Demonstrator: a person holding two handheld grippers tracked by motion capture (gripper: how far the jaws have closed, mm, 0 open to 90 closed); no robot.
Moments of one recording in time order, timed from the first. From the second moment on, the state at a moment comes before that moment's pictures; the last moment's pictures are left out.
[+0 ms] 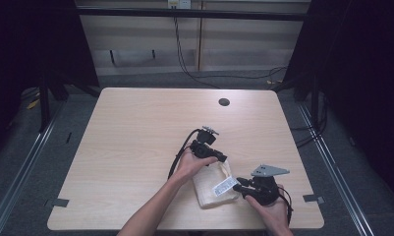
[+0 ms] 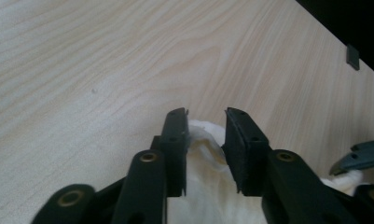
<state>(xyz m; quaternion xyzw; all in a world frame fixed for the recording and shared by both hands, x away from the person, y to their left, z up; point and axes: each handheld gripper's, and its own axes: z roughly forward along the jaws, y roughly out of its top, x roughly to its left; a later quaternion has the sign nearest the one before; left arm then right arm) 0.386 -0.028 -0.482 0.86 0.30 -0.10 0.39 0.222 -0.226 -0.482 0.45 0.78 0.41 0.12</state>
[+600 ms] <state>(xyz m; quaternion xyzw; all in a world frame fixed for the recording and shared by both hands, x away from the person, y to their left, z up) 0.373 0.011 -0.454 0.85 0.28 -0.04 0.44 0.231 -0.252 -0.465 0.49 0.73 0.45 0.15</state>
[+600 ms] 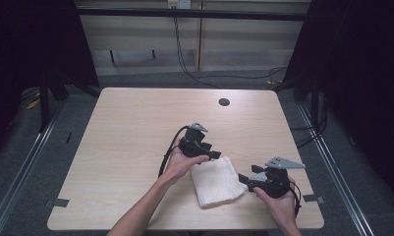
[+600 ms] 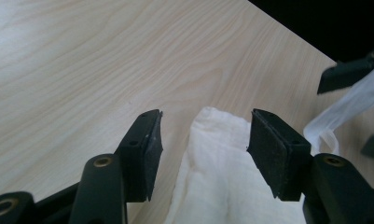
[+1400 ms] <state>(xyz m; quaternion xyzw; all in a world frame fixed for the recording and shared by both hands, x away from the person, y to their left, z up) 0.302 0.173 -0.441 0.84 0.31 0.04 0.45 0.225 -0.299 -0.452 0.50 0.72 0.46 0.17</state>
